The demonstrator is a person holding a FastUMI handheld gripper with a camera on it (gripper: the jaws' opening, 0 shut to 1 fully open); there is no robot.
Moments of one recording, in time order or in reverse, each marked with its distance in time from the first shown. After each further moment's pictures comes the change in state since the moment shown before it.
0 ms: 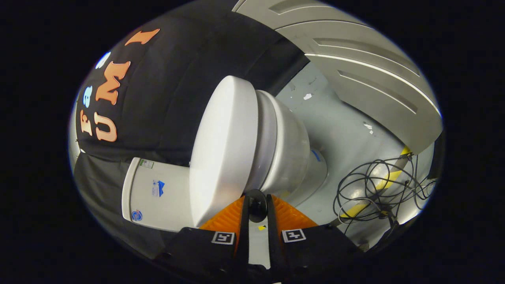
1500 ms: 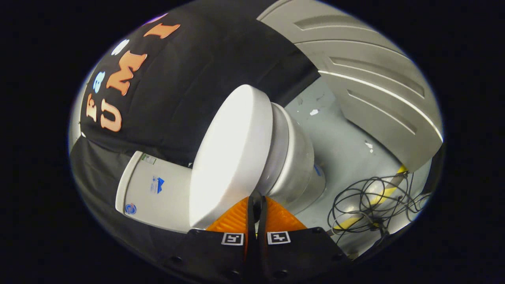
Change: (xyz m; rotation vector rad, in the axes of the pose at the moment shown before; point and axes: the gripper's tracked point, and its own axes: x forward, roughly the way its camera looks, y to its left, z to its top) arm -0.001 0.008 0.018 -0.173 -0.130 -0.015
